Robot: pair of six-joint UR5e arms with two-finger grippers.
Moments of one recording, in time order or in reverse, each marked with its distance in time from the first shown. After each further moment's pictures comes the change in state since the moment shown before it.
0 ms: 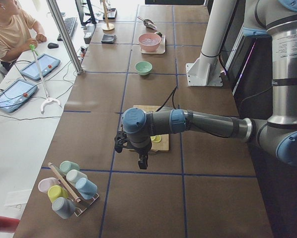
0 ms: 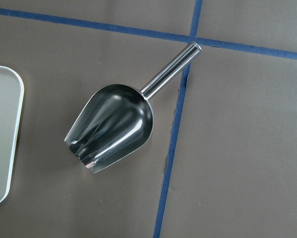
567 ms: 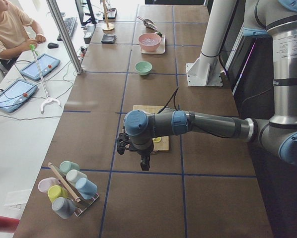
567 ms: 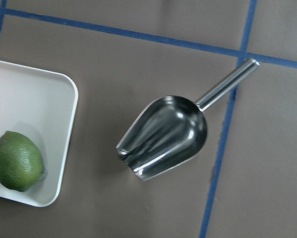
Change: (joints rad) left arm 0.001 0.016 -0.003 -0.005 -0.007 0.003; right arm -0.159 0.007 0.172 0.002 0.030 0.213
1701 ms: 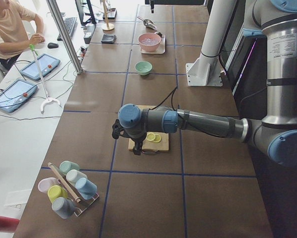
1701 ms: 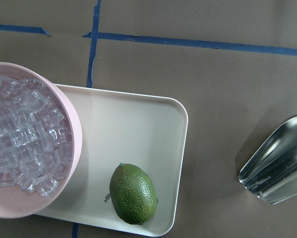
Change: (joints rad) left arm 0.193 -0.101 0.024 -0.242 -0.145 -0.229; right arm -0.209 0.114 0.069 0.000 -0.024 0.359
